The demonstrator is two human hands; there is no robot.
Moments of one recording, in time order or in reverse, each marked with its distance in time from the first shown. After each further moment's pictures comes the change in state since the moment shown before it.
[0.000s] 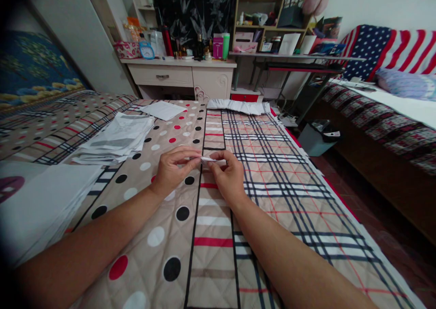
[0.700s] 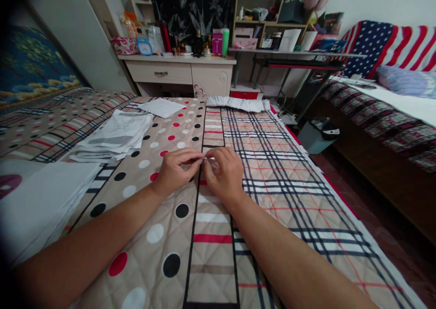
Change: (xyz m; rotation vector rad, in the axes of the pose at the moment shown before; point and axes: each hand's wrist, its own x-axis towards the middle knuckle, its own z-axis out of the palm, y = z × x) left_hand -0.002 0.006 0.007 0.118 -0.062 0.088; right_hand -0.002 -0.009 -0.002 -0.412 0.009 -0.489
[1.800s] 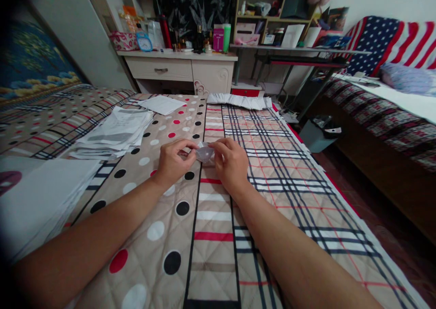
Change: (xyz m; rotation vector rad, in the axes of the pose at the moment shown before) left_hand 0.007 -0.017 0.000 0.176 0.114 -0.060; right_hand 0.012 0.021 -0.001 -0.047 -0.063 0.034
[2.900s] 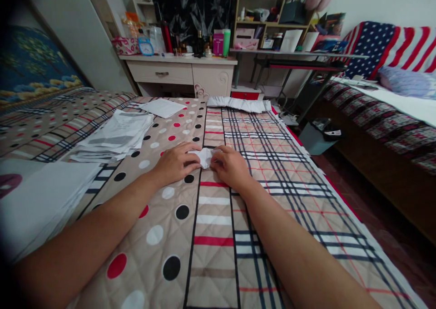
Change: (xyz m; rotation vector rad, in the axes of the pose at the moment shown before) left_hand 0.005 -0.022 -0.017 0.251 -0.490 0.237; right_hand 0.005 0.027 -0.001 0.074 -0.379 -0.055
